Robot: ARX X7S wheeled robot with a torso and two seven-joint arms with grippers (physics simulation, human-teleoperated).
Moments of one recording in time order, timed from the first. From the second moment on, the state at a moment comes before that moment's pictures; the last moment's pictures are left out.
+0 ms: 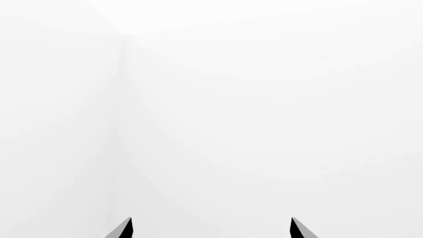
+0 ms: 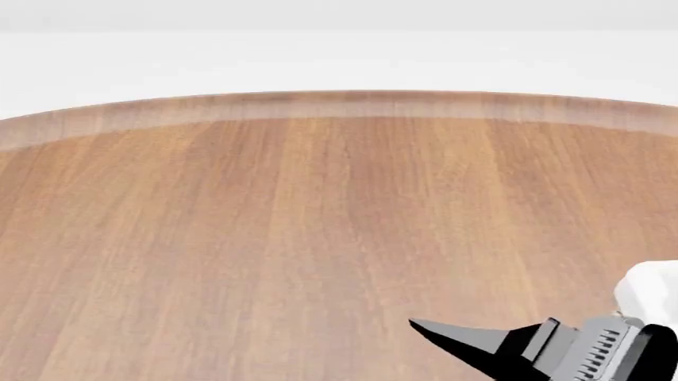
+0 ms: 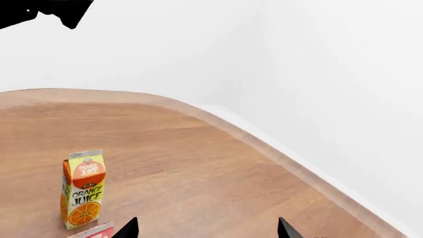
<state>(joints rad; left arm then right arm) 0.06 -0.38 -0.50 0.90 -0.50 -0.41 -0.18 0.01 1.04 -0.03 -0.76 0.84 0.31 -0.29</state>
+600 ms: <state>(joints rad) 0.07 -0.39 -0.50 0.90 -0.51 -0.41 -0.19 0.09 0.97 -0.27 -0.74 0.73 0.35 -0.44</state>
